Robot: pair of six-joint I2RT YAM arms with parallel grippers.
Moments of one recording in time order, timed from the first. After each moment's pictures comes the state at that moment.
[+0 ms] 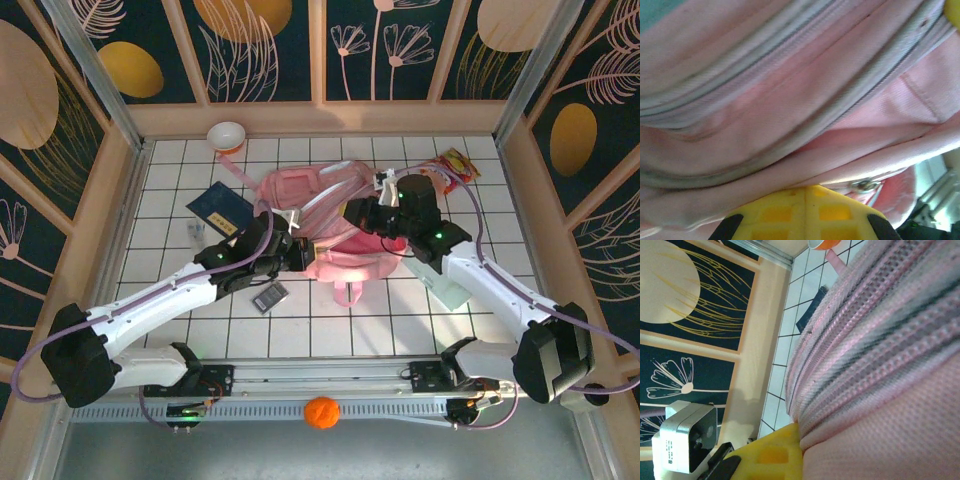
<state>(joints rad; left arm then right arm) -0.83 1.24 0.90 -0.34 0.05 -0.76 0.52 1.23 0.91 -0.09 -0.50 0.87</state>
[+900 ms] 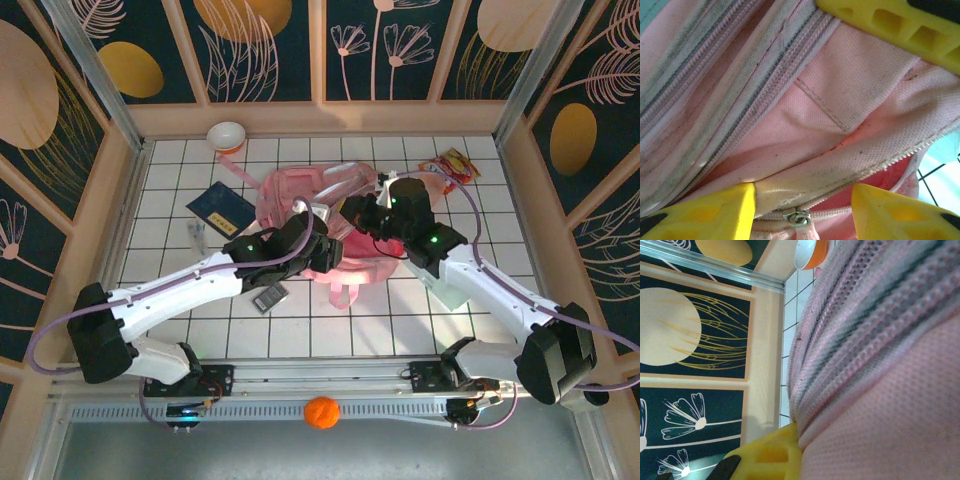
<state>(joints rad) -1.01 1.41 1.16 -0.52 -0.22 -0.64 0.60 1.22 0.91 -0.08 -0.32 1.08</state>
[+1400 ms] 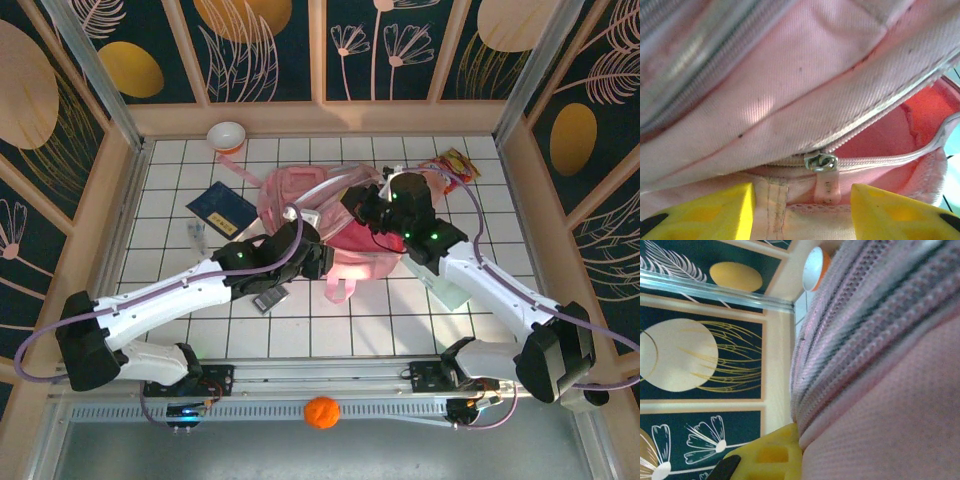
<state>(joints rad) -1.03 1.33 1.10 -0.56 -0.24 -0.67 0.60 1.23 0.95 -0.04 -0.25 1.19</state>
